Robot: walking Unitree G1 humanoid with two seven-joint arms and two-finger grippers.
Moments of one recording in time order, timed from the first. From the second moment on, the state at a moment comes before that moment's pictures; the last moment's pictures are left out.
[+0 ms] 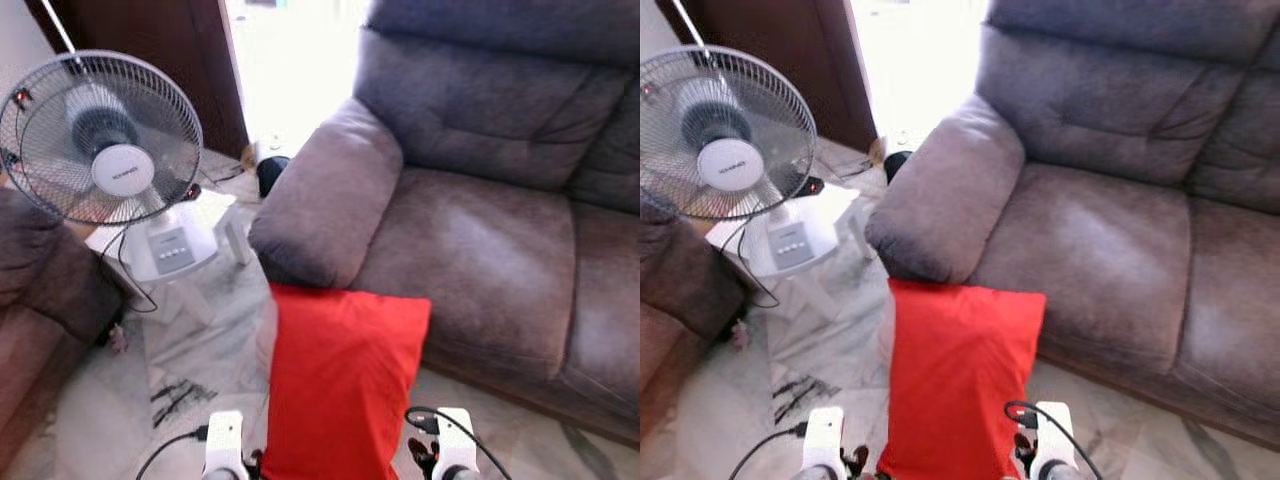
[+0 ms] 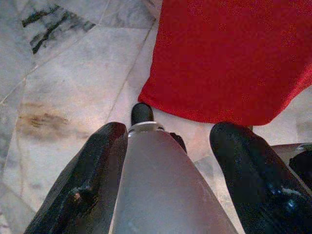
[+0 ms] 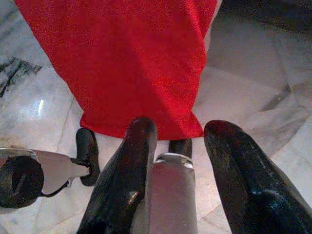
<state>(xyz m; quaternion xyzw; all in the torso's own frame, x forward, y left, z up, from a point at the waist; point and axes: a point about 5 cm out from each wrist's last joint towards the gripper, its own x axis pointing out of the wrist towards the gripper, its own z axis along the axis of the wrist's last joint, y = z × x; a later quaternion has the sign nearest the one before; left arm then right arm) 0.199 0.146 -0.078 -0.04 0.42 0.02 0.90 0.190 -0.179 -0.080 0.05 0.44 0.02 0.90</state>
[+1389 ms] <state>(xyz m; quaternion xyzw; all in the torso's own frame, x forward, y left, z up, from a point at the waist) 0.202 0.147 -0.076 -0.03 0.42 0.01 0.91 0.189 -0.180 -0.081 0.05 0.44 0.02 0.90</state>
